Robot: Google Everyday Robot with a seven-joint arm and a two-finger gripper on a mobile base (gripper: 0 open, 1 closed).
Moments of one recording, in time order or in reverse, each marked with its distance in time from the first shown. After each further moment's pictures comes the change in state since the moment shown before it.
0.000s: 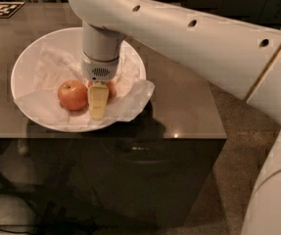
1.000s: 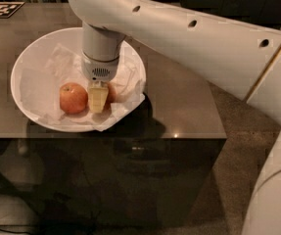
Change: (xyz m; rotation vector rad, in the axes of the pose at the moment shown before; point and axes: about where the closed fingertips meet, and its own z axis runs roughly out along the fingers) arm 0.000 0.000 0.000 0.000 0.000 0.000
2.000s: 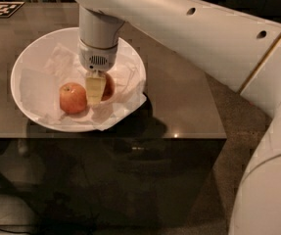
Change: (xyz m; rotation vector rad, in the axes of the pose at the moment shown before) arm -0.001 -0.009 -0.022 -0.006 0.003 0.032
